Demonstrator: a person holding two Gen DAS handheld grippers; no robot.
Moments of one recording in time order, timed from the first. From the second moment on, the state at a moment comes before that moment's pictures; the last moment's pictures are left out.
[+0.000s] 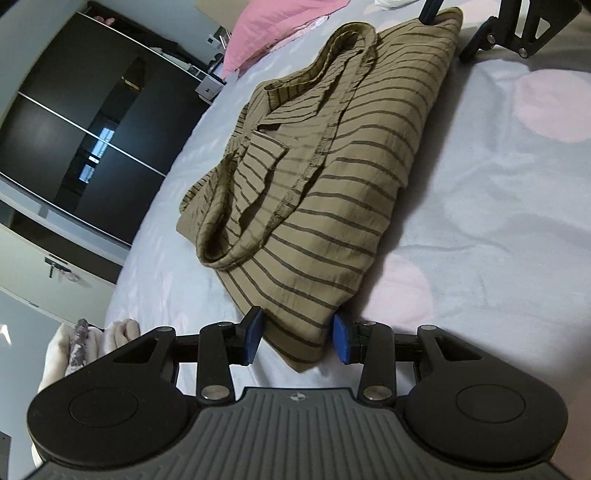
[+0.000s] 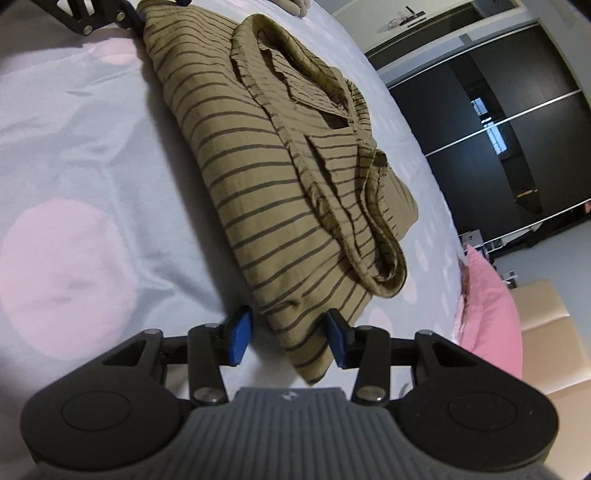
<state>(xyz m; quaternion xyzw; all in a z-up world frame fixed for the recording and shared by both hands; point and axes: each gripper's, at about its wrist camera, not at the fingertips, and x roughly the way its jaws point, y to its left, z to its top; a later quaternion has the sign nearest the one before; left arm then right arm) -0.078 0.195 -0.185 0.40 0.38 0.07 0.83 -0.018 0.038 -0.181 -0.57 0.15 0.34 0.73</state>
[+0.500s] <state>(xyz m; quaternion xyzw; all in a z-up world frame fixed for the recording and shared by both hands) -0.074 0.199 -0.163 0.39 0.39 0.05 0.83 -0.016 0.046 -0.158 -0.56 0.15 0.34 0.74</state>
